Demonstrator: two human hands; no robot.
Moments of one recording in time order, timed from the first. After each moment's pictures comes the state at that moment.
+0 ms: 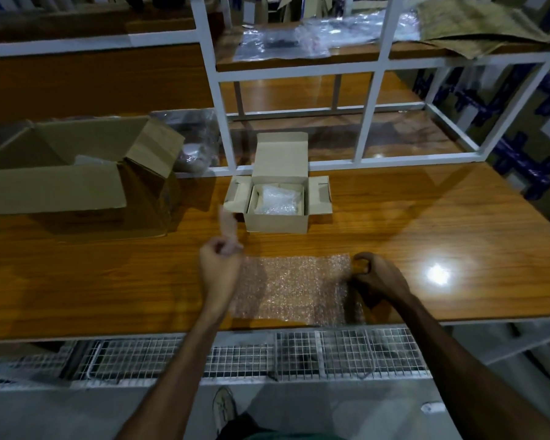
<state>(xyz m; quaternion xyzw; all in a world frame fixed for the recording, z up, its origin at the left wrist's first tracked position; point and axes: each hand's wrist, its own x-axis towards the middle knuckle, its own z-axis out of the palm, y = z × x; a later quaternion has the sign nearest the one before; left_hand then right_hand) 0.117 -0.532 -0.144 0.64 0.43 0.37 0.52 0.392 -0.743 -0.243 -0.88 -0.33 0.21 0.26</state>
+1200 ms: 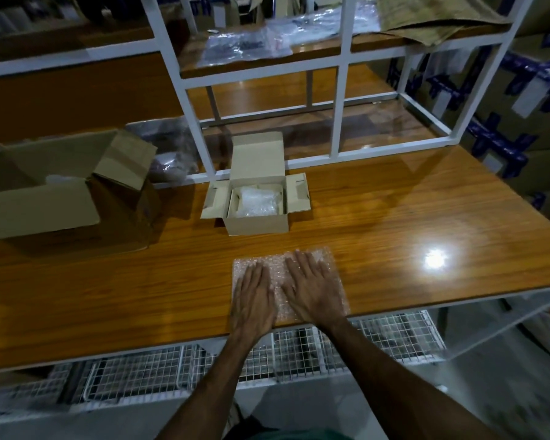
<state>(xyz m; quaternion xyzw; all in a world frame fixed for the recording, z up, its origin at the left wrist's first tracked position) 0.149 -0.572 -0.266 0.95 0.30 0.02 0.13 0.281 -0.685 -0.273 -0.88 -0.47 0.06 0.07</state>
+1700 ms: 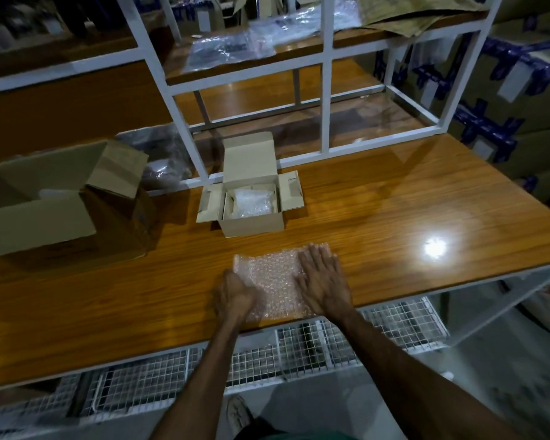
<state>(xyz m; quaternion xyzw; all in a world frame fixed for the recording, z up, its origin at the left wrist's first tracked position) 0.157 -0.545 -0.230 0.77 0.55 0.03 0.31 0.299 -0.701 -0.276 -0.91 -0.42 0.06 0.06</state>
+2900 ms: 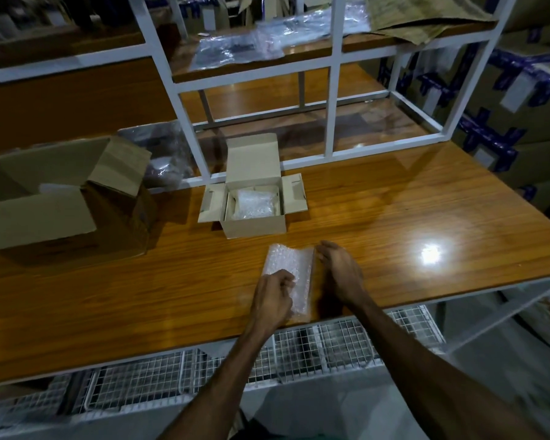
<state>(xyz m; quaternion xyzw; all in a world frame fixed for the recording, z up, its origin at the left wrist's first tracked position) 0.184 -0.591 -0.243 0.86 0.31 0.11 0.38 0.342 -0.716 -0.252 -0.86 -0.40 0.05 0.32</state>
